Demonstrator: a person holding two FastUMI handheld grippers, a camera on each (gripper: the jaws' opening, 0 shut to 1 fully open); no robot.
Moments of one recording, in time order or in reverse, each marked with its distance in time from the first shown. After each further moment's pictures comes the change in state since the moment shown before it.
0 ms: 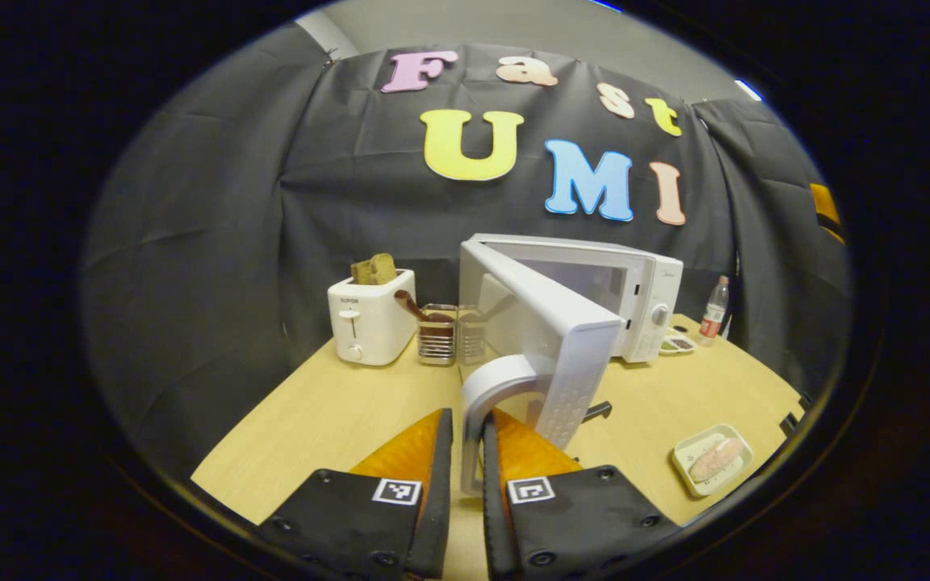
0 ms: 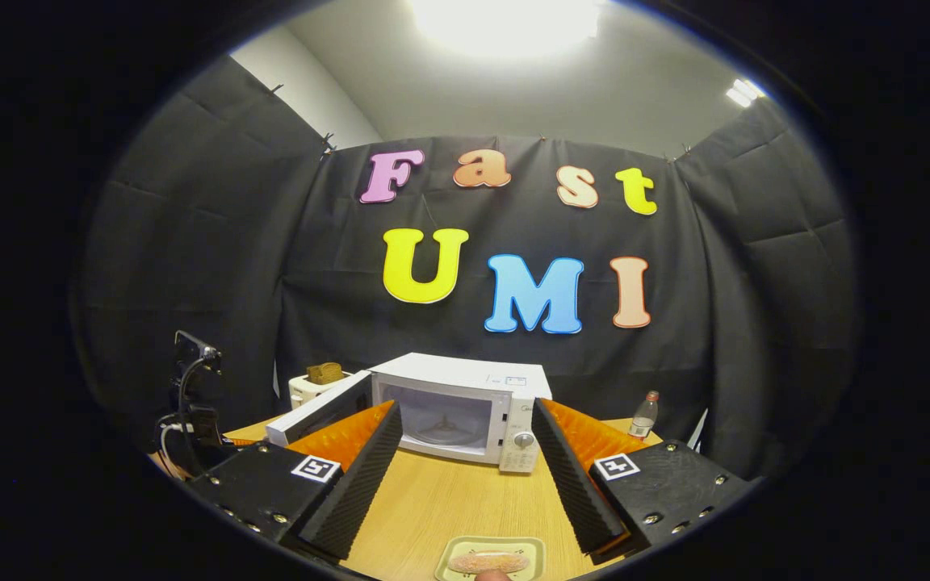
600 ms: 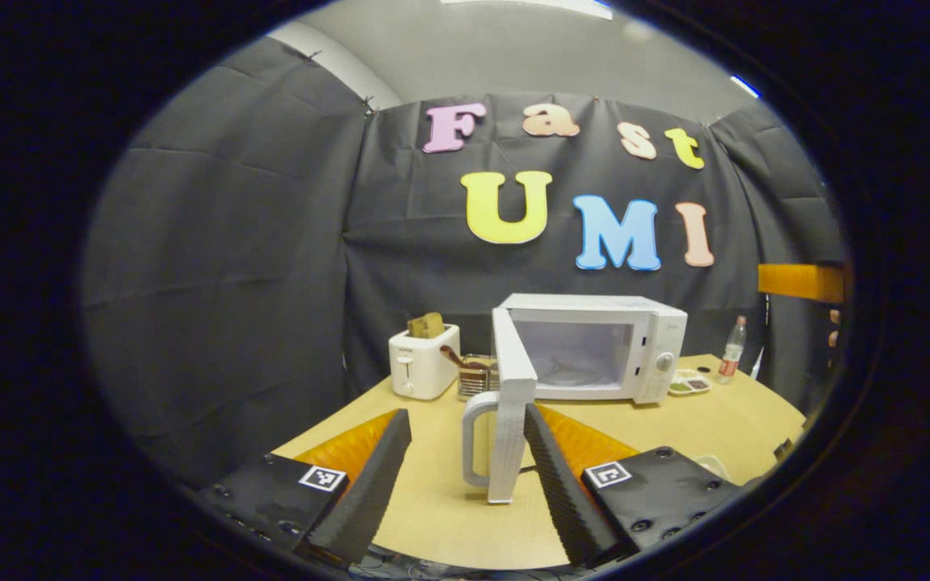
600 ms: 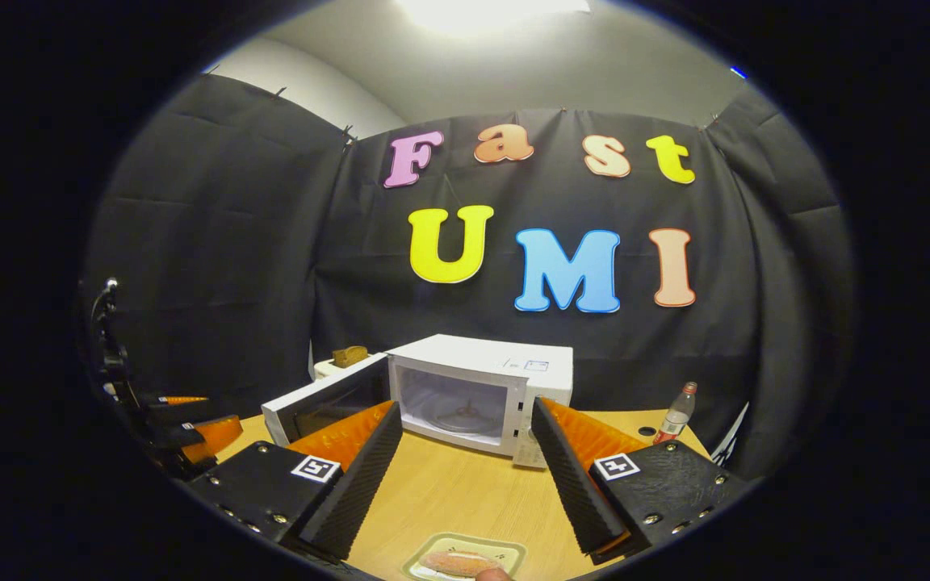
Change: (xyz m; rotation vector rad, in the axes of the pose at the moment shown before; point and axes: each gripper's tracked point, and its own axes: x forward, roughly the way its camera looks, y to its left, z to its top) left arm -0.119 -0.028 0.061 -0.015 -0.187 0.210; right arm 0.035 -0.049 -0.025 0.013 0.090 0.203
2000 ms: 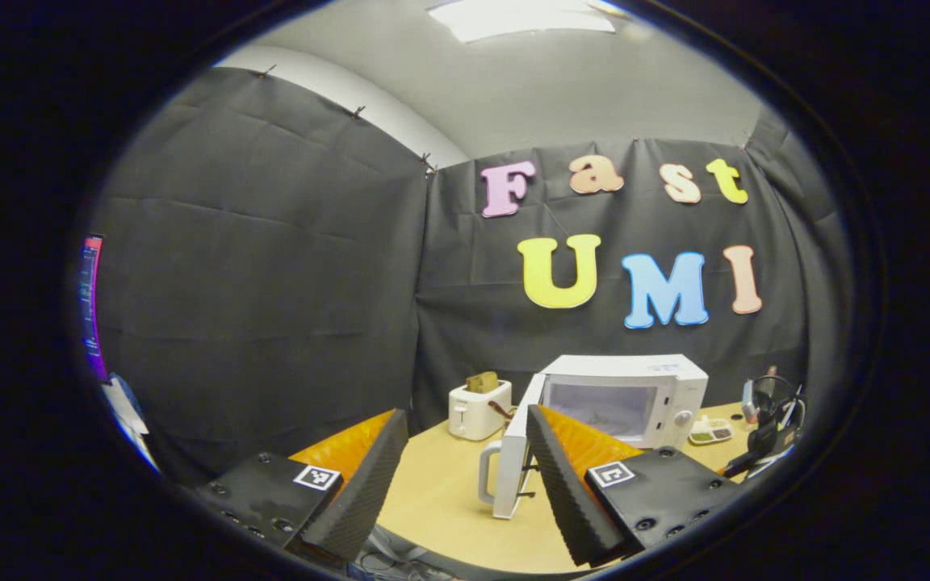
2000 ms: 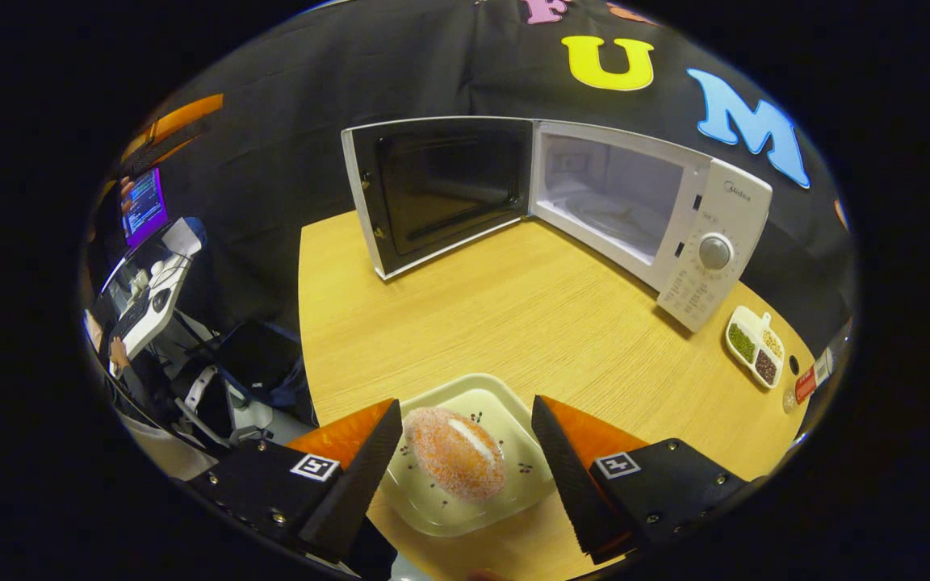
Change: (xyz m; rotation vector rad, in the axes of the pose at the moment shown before) left arm -0.104 -0.024 0.086 0.003 -0.153 0.284; right arm -0.004 0.012 -0.264 -0.210 0.663 0.641
